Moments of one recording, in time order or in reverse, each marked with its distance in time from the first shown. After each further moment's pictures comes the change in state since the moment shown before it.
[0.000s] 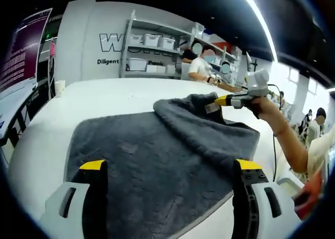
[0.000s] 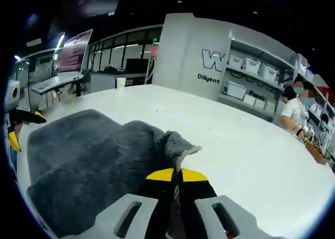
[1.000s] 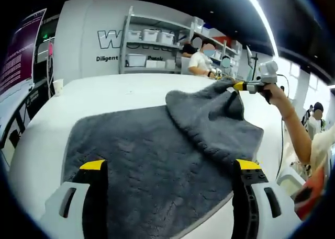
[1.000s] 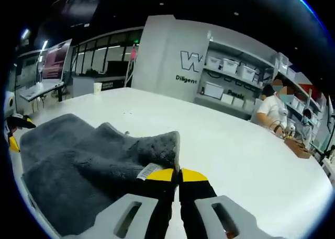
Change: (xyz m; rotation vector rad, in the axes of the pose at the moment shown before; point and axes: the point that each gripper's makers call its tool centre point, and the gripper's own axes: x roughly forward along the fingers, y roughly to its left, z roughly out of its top) left arm 0.011 -0.002 -0.006 0.018 0.044 0.010; right arm -0.053 -0.102 -0.005 0.031 -0.005 -0.163
